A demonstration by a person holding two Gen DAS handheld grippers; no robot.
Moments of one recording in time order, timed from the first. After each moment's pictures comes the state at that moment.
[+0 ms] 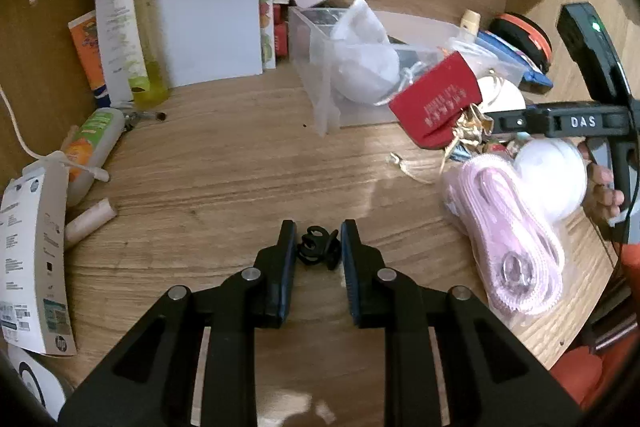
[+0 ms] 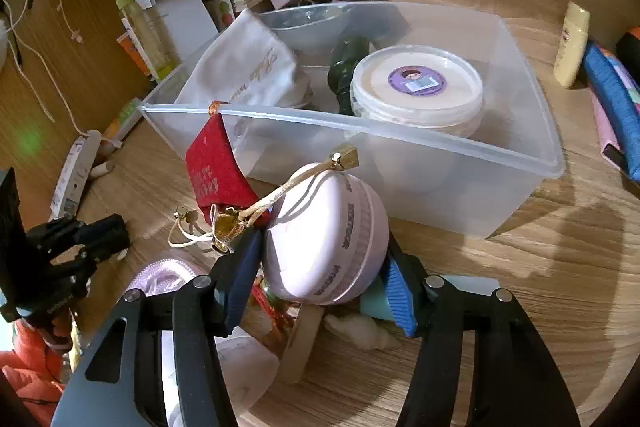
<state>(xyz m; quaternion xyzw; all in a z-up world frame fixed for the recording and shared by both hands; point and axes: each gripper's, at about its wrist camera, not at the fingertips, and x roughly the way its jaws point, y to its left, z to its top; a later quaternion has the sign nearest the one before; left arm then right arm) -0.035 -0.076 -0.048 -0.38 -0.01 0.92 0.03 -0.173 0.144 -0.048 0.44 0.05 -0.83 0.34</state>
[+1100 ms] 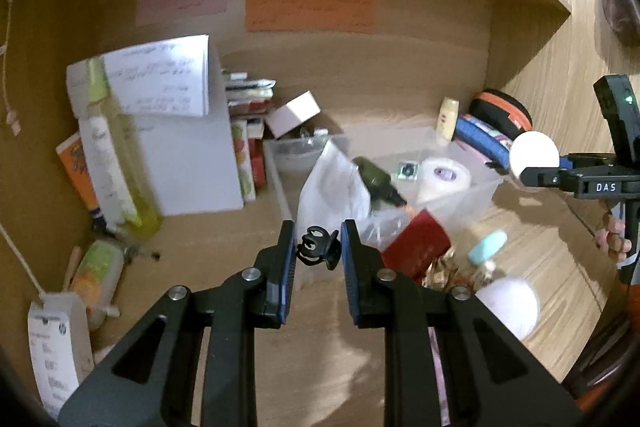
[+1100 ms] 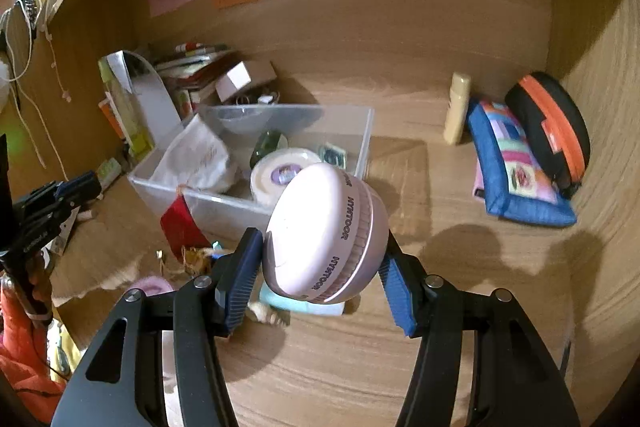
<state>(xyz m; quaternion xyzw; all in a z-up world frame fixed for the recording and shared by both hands) -0.075 -0.053 0.035 -0.26 0.01 0.96 0.05 -0.165 0.218 0.028 0.35 0.05 -0.90 0.27</state>
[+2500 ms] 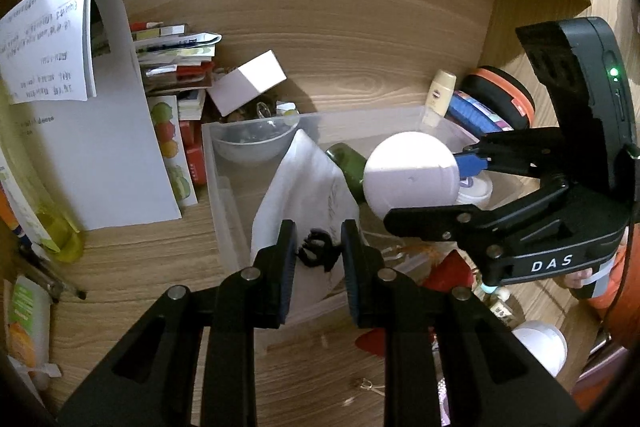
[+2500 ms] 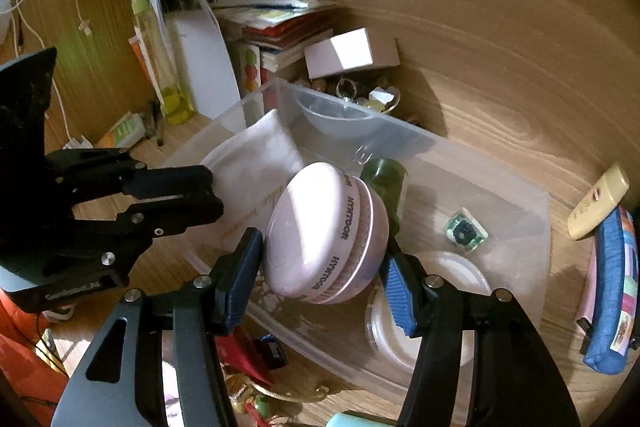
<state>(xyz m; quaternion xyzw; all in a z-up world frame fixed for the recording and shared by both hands) -0.165 -0.049 0.010 -0.33 -0.01 0.93 0.12 -0.225 0.079 0.007 0.38 0.16 -0.83 0.37</state>
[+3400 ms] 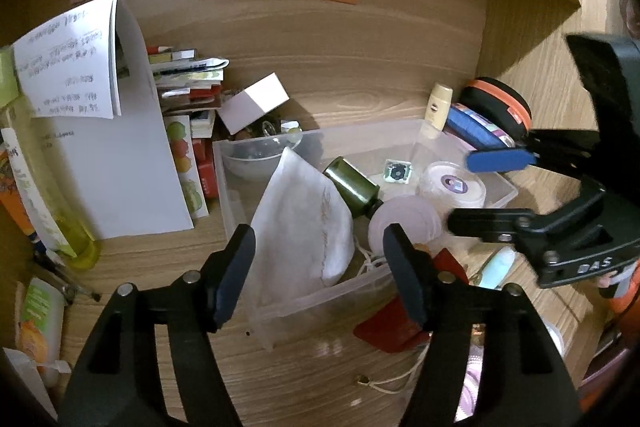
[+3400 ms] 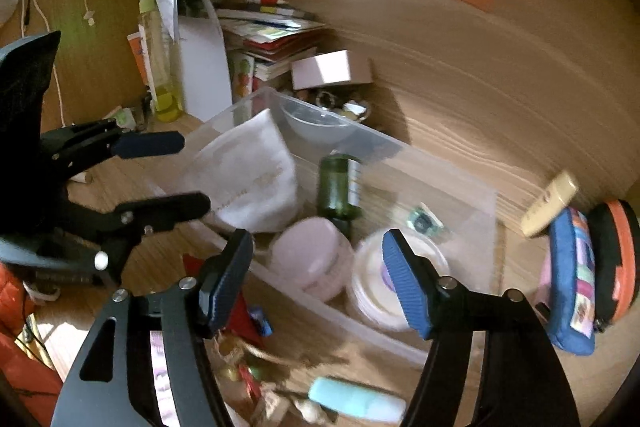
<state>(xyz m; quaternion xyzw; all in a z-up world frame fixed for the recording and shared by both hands) -0.154 -0.050 0.020 -0.30 -0.01 0.95 0.11 -0.188 0.110 0.026 0.34 0.19 -0.87 0.32</state>
